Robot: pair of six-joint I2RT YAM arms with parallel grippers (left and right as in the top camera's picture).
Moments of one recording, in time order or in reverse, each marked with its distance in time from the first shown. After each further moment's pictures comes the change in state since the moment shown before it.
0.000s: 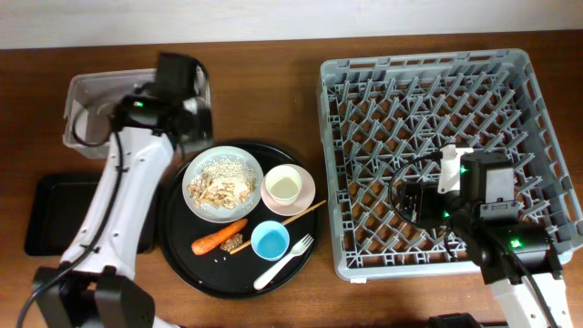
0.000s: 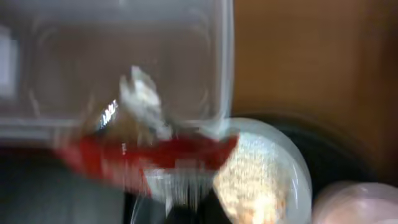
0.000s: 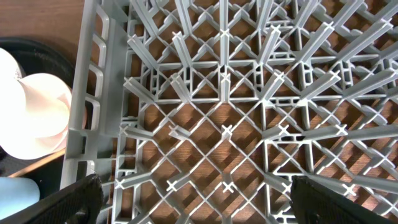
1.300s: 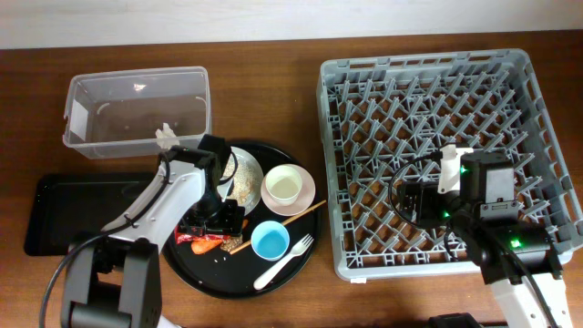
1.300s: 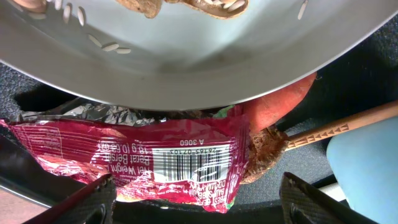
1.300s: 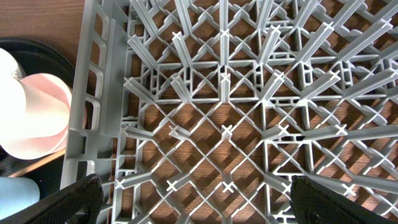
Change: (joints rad) left arm -0.102 0.031 -0.483 -0.204 0.225 0.041; right arm 0.000 0.000 0.000 0.002 0.000 0.000
